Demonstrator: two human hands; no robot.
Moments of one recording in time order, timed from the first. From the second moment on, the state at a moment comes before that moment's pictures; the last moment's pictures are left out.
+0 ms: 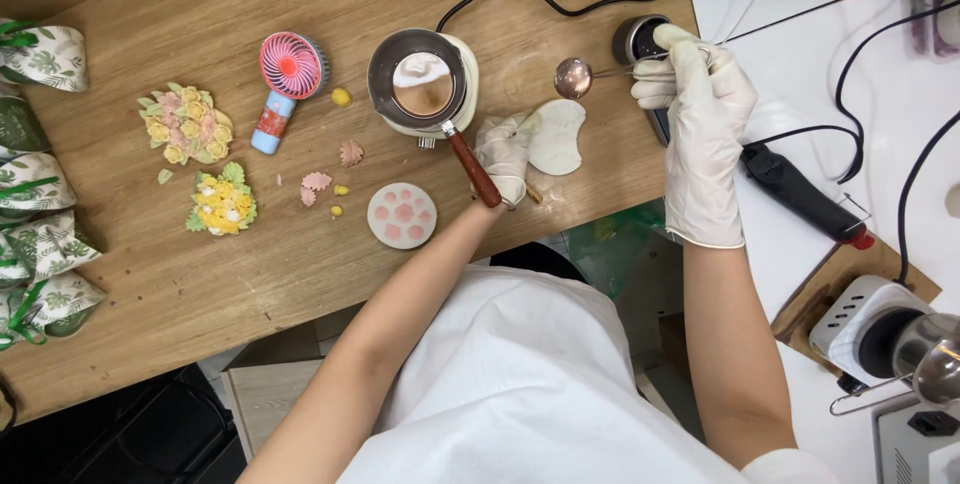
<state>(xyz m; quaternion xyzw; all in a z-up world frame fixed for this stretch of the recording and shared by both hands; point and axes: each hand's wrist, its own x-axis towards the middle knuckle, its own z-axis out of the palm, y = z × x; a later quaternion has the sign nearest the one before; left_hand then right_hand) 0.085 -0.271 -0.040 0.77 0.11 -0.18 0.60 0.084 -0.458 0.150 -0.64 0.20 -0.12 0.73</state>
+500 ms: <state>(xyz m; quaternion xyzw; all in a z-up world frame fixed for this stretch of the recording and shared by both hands) 0.055 -0.235 -0.025 0.60 0.14 -0.26 0.75 0.063 -0.472 0.070 -0.67 0.23 -0.10 0.70</state>
